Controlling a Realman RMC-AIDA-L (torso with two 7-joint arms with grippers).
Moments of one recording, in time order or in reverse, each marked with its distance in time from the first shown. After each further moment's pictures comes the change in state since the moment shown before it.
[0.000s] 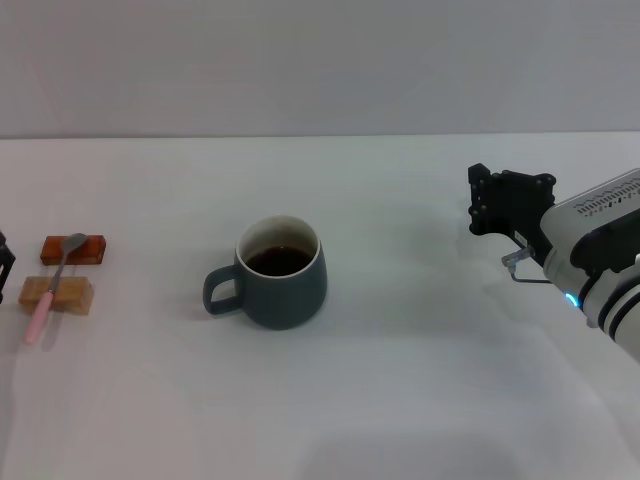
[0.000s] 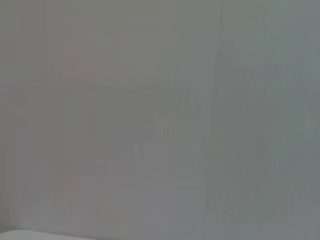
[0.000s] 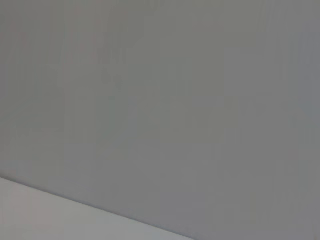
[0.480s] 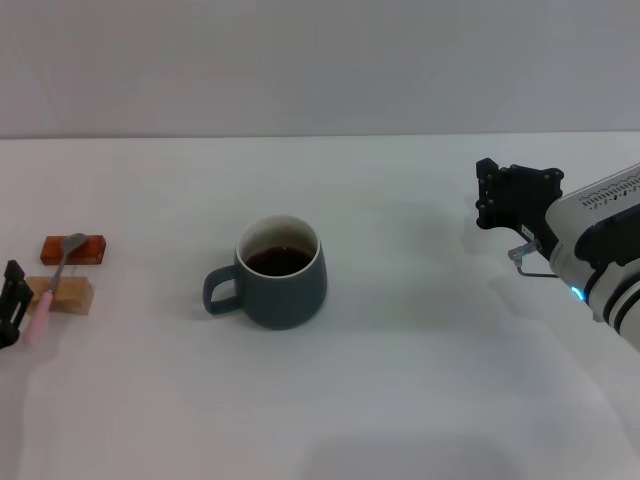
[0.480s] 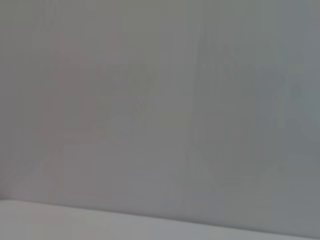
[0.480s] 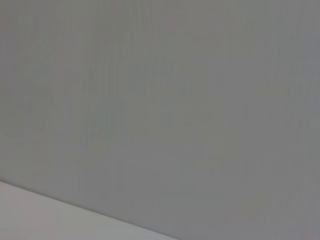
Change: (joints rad) left arm 0.136 0.022 0.018 -0.194 0.038 -0.074 0.083; right arm 0.010 -0.002 0.014 -0.017 0.002 0.006 0.000
